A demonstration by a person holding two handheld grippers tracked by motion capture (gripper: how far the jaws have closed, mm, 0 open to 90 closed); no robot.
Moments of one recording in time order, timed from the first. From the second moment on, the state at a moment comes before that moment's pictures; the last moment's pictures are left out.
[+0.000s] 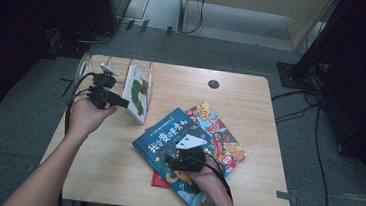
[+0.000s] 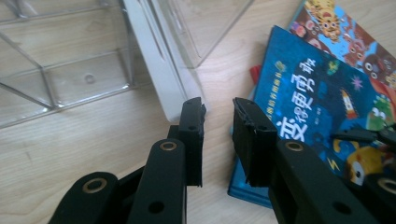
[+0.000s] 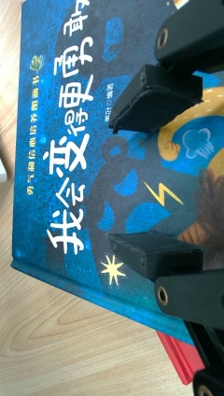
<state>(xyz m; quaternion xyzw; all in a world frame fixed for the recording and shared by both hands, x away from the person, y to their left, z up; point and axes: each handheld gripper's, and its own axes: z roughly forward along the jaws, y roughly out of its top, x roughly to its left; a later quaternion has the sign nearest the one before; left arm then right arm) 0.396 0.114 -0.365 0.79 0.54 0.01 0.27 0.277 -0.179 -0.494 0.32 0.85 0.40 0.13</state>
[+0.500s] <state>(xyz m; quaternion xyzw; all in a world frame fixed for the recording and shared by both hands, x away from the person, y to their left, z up) 0.375 0.115 -0.397 0.81 0.51 0.00 0.29 0.276 -0.189 -0.494 0.33 0.84 0.40 0.13</state>
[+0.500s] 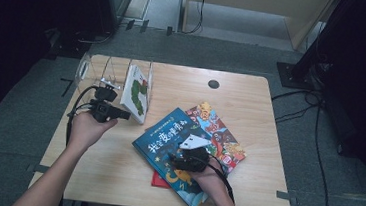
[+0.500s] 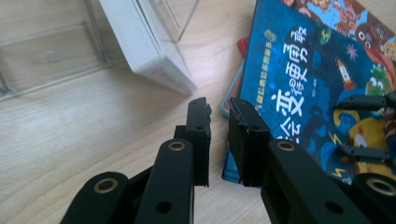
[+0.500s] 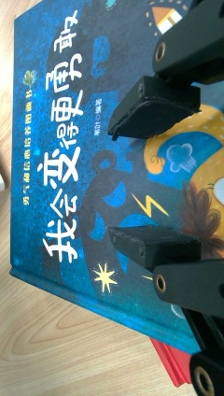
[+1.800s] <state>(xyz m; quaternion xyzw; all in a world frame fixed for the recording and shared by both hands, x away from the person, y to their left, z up) 0.370 0.108 -0.469 0.84 0.44 -0.04 0.32 0.249 -0.270 -0.495 0.41 0.80 0.41 0.16</state>
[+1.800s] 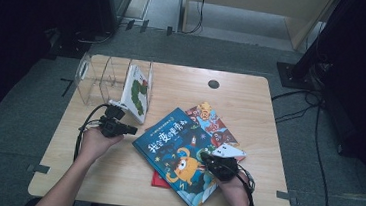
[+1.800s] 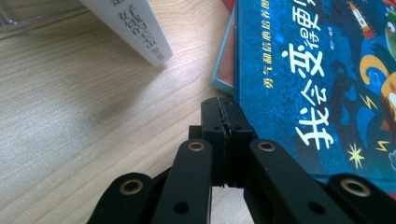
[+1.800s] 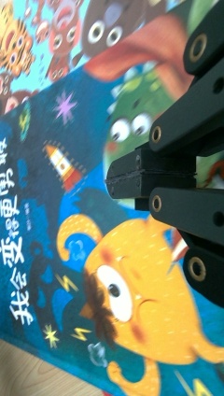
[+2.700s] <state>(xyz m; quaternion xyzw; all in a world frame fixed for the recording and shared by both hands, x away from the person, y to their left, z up) 0.382 0.091 -0.477 0.85 0.41 -0.06 0.32 0.210 -0.342 -0.498 0.50 0.75 0.40 0.19</state>
